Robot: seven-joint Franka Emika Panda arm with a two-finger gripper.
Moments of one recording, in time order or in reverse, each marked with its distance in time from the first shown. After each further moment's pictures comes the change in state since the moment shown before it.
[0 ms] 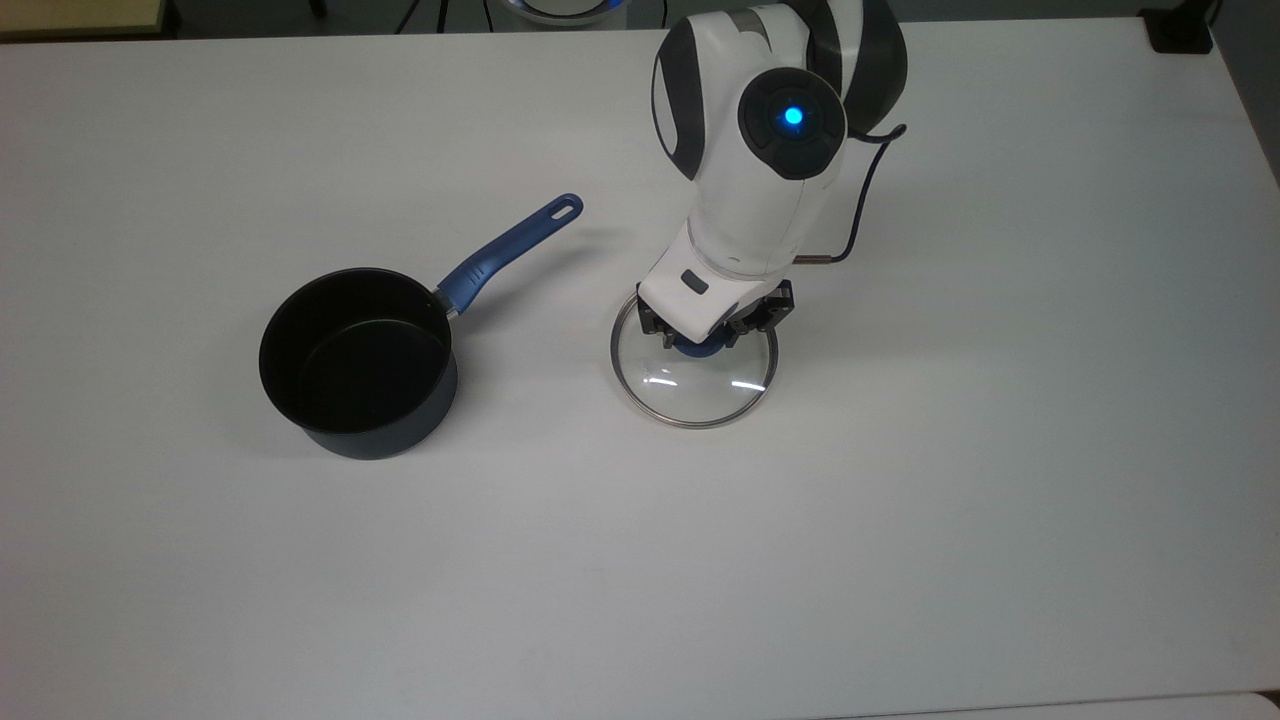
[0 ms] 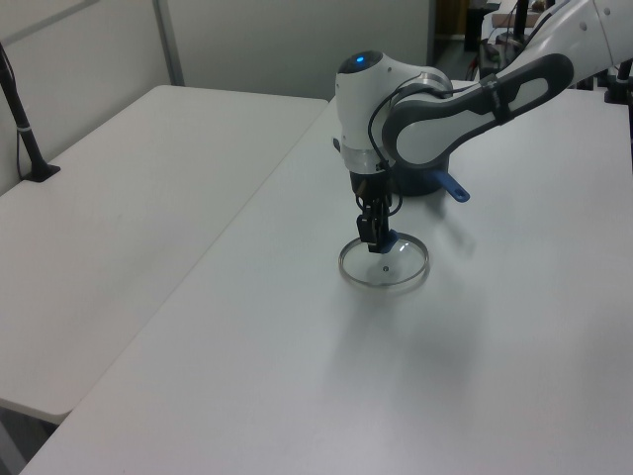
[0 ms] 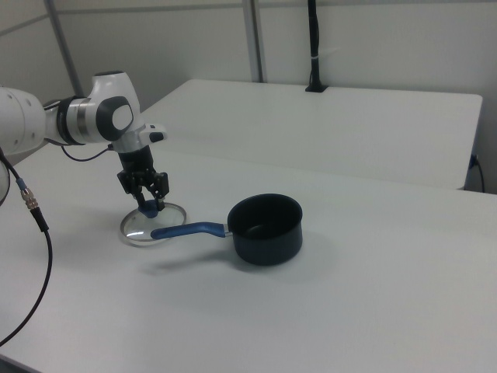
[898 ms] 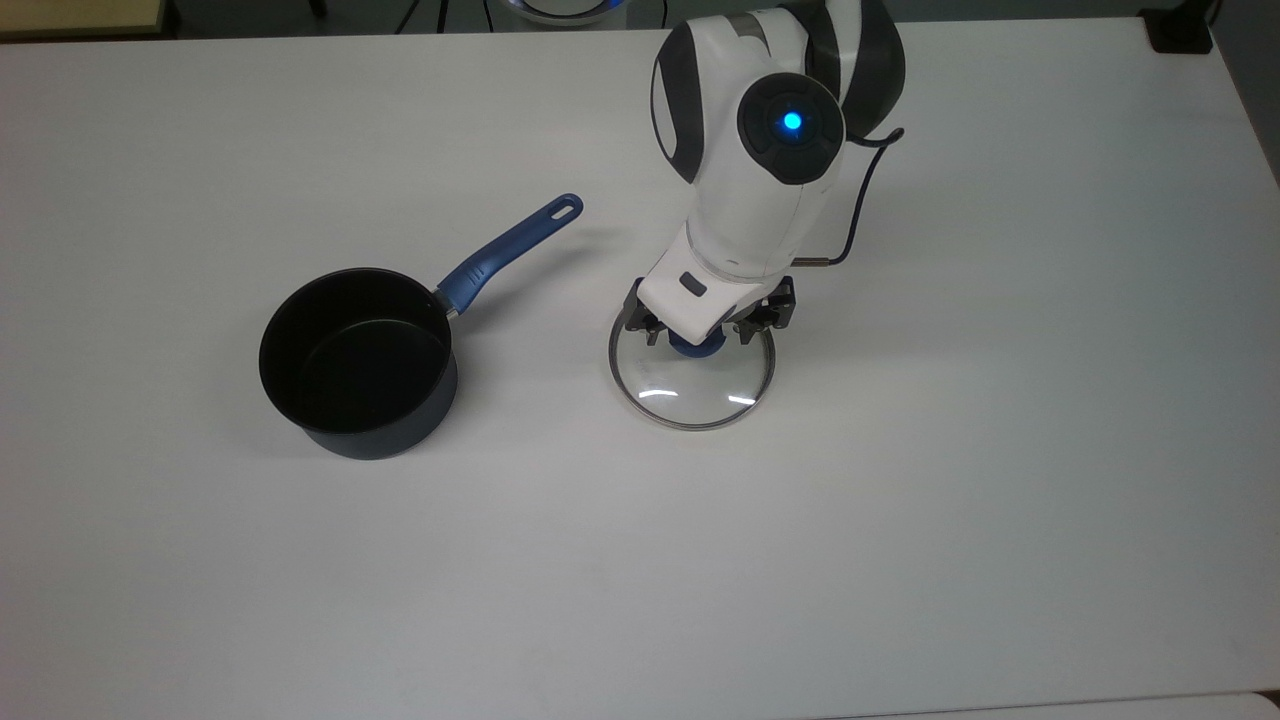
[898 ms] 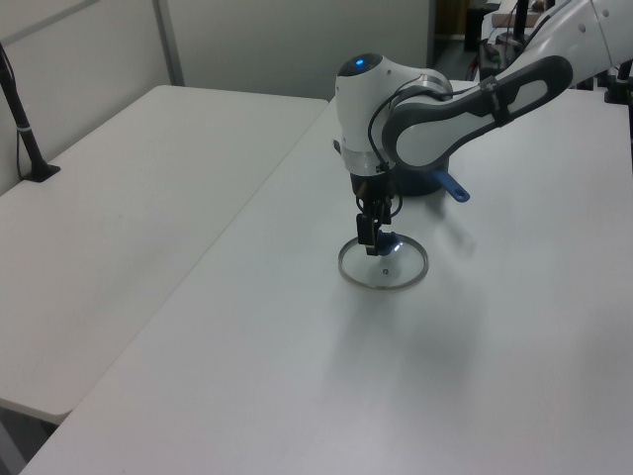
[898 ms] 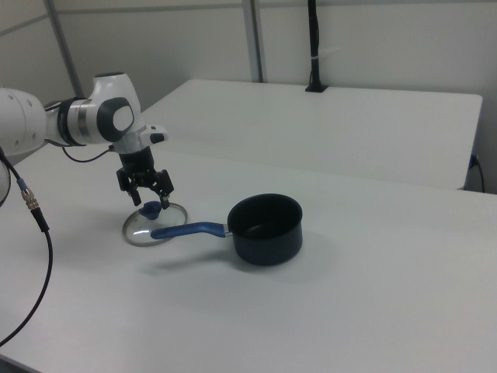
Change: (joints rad) arm -0.001 0.003 -0.001 0.000 -0.003 0.000 0.002
